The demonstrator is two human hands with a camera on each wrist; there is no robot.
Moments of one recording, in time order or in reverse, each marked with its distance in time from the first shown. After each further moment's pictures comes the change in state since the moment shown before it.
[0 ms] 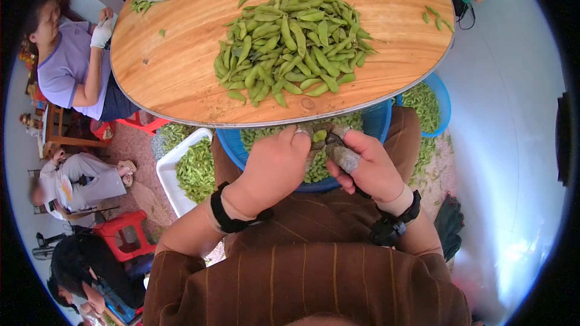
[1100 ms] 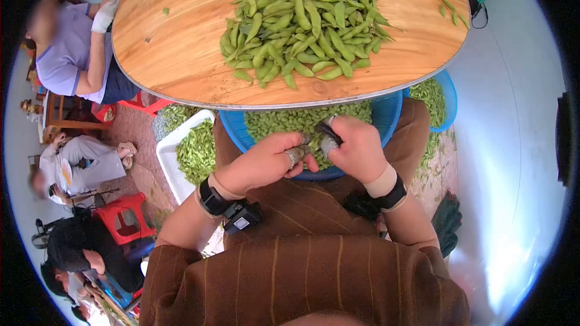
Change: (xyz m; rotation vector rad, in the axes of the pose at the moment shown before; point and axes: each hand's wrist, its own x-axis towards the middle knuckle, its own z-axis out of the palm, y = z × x) left_hand -0.021 -0.022 0.007 -1.426 -0.551 -0.598; right_hand 0.036 0.042 -0.004 -1.131 0.252 -0.536
